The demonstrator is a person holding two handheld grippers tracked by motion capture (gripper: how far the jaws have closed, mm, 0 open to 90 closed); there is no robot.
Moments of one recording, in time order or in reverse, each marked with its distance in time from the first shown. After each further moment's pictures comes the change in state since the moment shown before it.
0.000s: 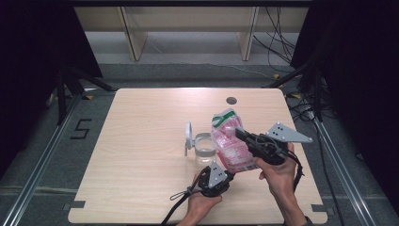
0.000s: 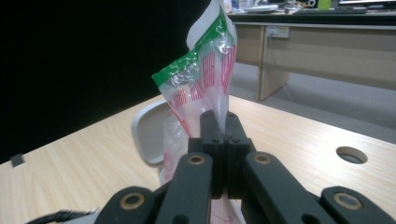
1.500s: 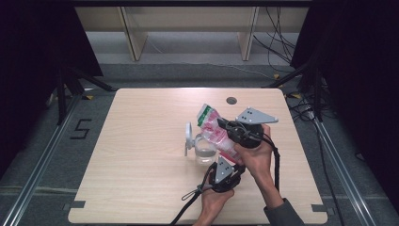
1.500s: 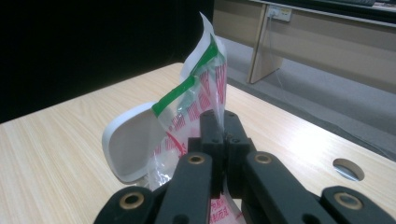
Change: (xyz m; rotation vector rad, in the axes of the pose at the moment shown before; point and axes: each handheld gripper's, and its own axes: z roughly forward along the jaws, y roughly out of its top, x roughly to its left) left arm -0.008 0.014 0.023 -0.133 0.003 -0.095; right arm 0.010 0.024 0.061 0.123 -0.045 -0.137
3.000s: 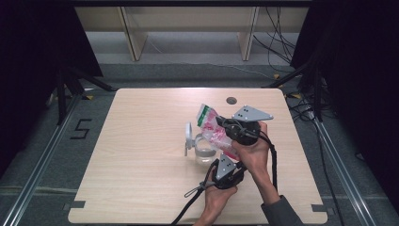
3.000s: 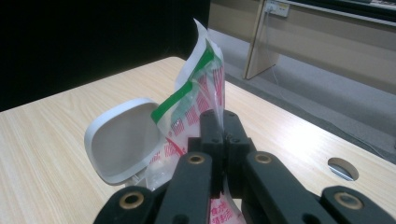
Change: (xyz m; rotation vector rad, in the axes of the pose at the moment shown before) left arm -0.002 0.008 0.008 -0.056 -0.034 -0.050; right arm -0.004 0.000 0.012 0.015 -0.016 -0.021
